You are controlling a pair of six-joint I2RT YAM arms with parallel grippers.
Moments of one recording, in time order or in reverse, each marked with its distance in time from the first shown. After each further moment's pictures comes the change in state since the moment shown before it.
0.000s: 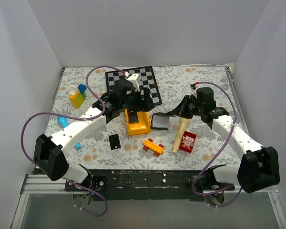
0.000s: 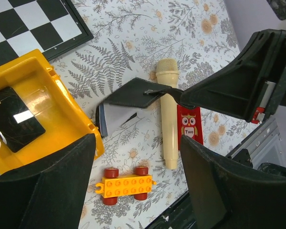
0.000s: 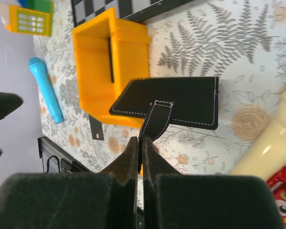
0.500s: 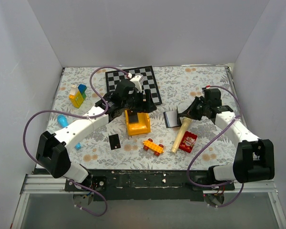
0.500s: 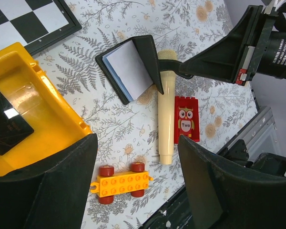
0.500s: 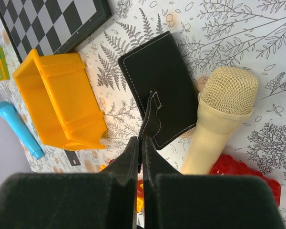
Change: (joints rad) left arm 0.000 0.031 -0.002 0.014 0.058 0.000; right arm -0.168 0.087 -0.015 -0.087 0.077 0.000
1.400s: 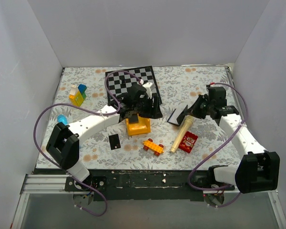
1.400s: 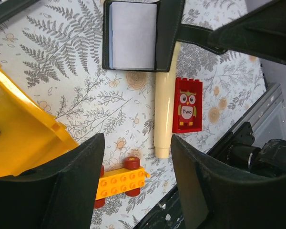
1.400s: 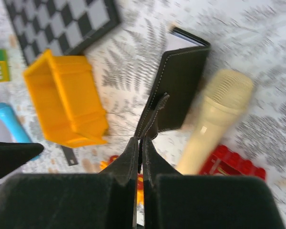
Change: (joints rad) left arm -0.071 0.166 0.025 0.013 0.051 0.000; right arm -0.016 -0.125 0.004 -0.114 0.064 -0.055
